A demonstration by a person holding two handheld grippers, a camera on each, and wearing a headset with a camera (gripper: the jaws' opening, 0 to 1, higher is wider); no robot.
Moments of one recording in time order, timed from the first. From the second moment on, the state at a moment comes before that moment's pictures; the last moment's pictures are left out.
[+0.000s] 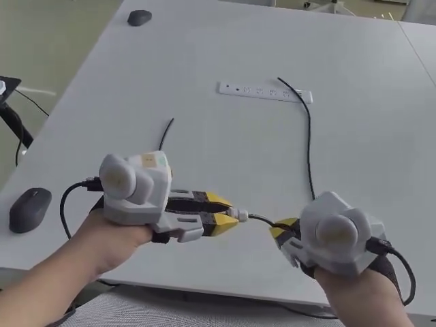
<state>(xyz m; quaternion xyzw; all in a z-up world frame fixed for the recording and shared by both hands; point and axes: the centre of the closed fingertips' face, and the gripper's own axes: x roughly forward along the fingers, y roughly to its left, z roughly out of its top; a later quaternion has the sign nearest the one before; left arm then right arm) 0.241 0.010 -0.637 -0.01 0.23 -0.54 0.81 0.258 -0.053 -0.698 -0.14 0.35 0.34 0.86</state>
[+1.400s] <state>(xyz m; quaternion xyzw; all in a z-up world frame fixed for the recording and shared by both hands) 0.250 0.010 -0.636 -0.01 0.23 -0.53 0.82 0.257 -0.064 -0.676 -0.10 0.33 0.35 0.87</state>
